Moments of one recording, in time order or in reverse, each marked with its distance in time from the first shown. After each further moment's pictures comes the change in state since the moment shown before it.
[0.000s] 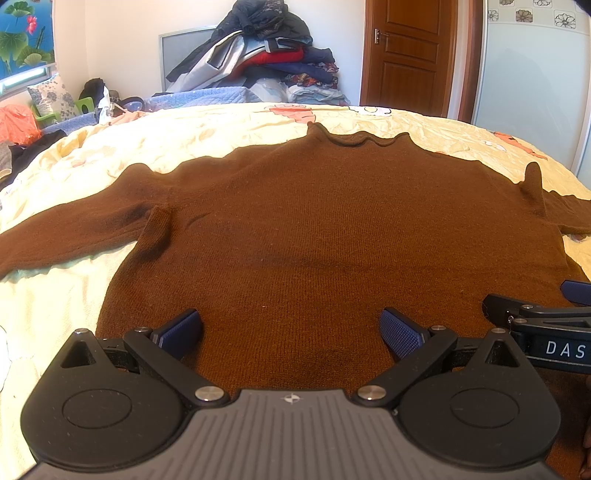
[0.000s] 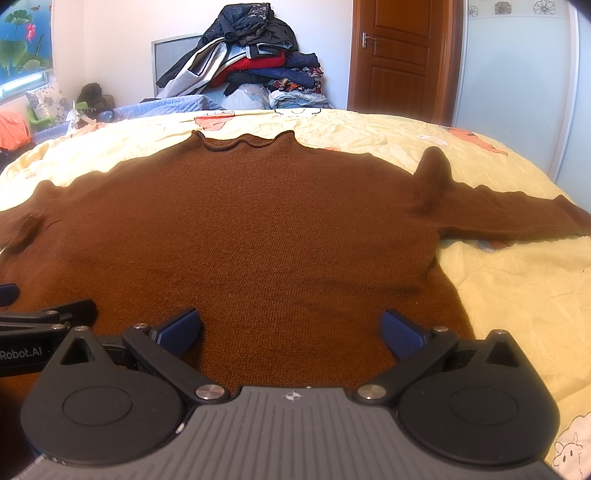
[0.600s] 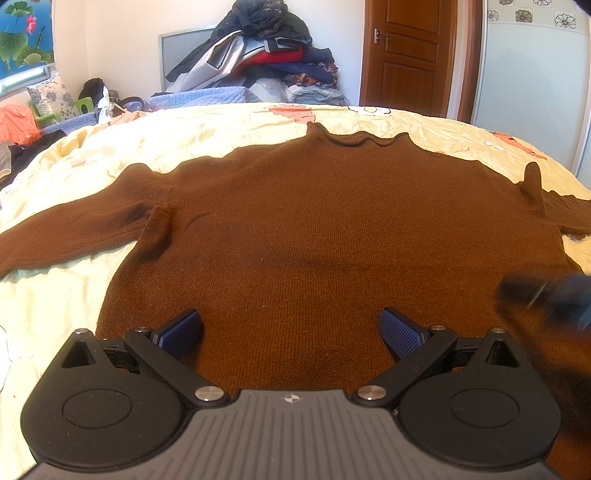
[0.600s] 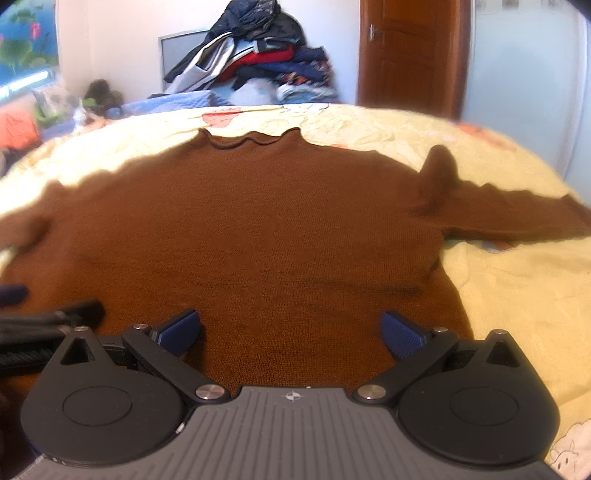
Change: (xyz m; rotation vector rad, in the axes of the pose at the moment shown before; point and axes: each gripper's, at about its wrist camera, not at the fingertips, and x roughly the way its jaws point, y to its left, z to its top) left arm 0.000 0.000 0.000 0.001 0.000 -0.002; right arm -0.016 -0.031 0.021 0.122 -0.001 0.127
